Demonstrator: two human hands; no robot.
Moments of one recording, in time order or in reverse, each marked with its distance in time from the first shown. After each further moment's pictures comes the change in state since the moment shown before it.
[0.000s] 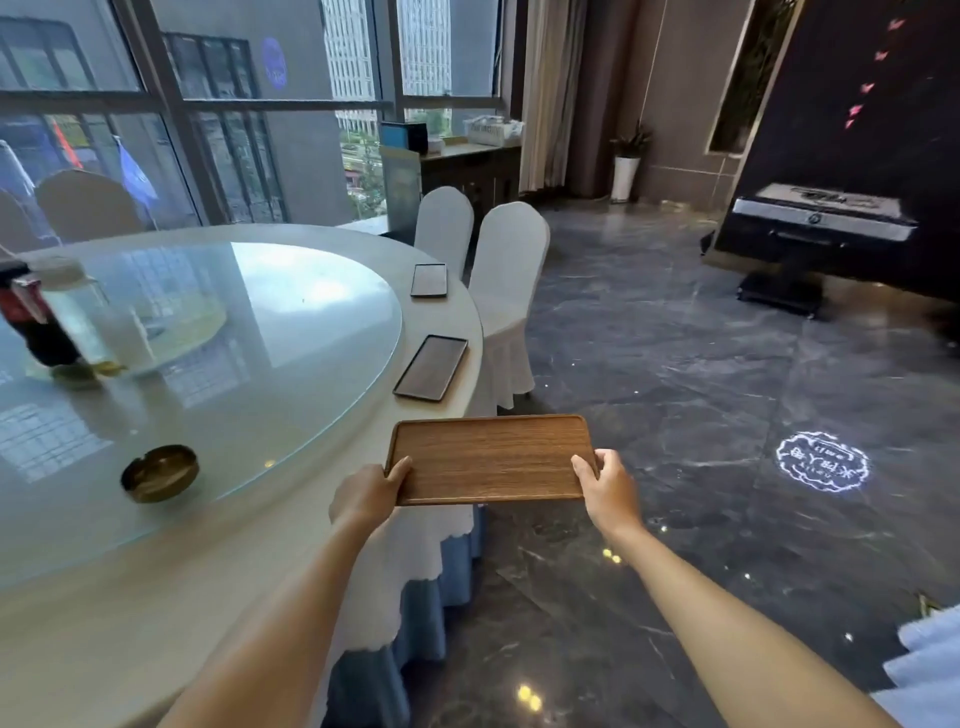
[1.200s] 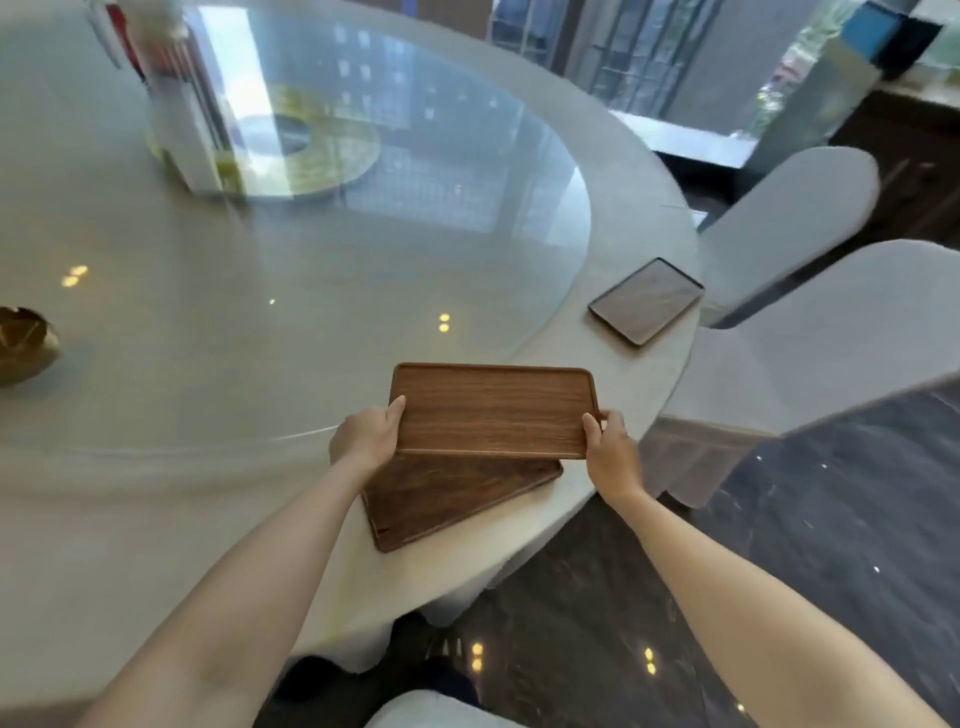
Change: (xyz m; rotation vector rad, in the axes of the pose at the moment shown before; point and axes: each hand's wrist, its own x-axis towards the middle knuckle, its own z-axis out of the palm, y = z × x) left_hand 0.448 0.064 0.093 -0.257 0.330 -0.770; right_hand 0.585 -0.079 0.323 -0.335 -0.775 -0.451
